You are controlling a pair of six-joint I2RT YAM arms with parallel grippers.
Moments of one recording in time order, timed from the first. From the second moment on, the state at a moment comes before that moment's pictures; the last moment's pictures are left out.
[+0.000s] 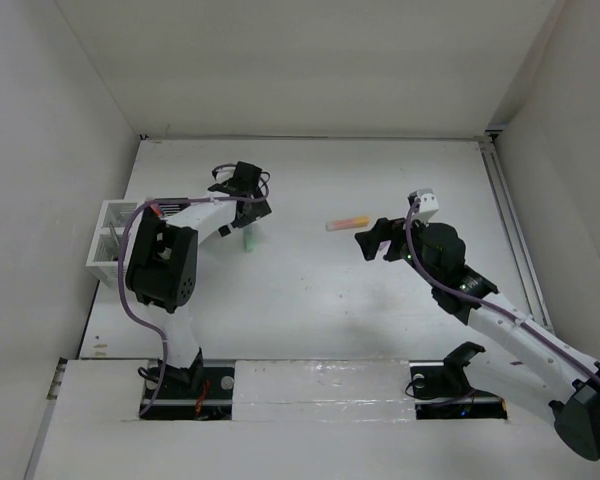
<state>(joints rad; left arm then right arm) -0.36 1.85 1.27 -0.49 -0.35 -0.76 0.58 0.91 0.60 0.08 0.08 0.37</state>
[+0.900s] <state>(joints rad) -0.35 1.92 1.29 -0.51 -0.30 -0.68 0.58 0.88 0.59 0.08 0.07 0.37</state>
